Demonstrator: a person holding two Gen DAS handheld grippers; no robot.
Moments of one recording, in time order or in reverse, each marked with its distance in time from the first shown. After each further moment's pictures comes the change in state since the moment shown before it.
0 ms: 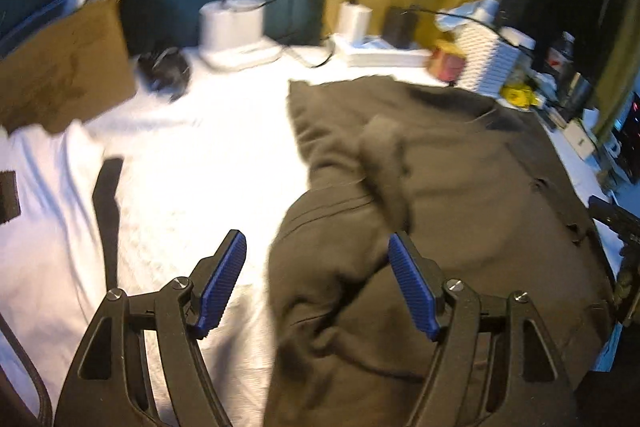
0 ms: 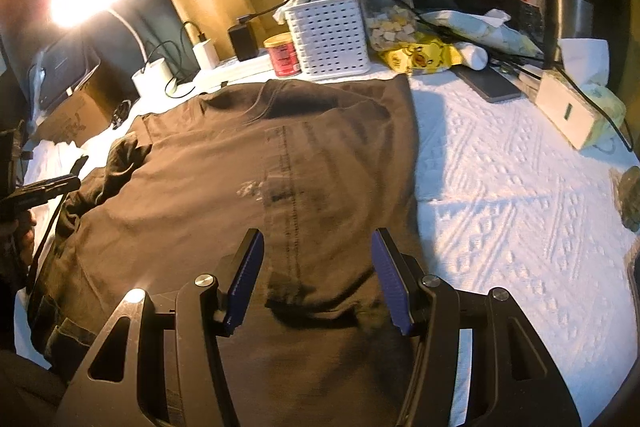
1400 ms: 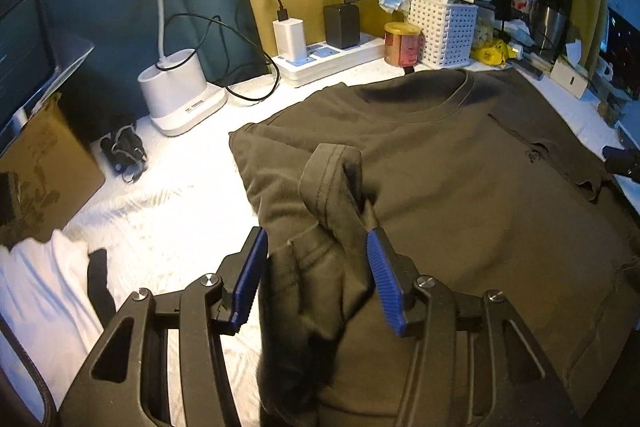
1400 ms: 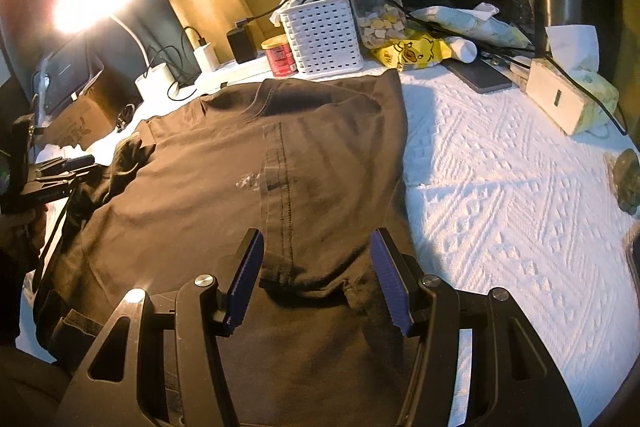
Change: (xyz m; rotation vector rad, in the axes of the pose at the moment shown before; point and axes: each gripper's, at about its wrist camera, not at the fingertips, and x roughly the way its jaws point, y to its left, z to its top) left arm 0.016 -0.052 0.027 0.300 -0.034 0.050; right arm -0.014 -0.015 -0.011 0.043 -0.014 0.004
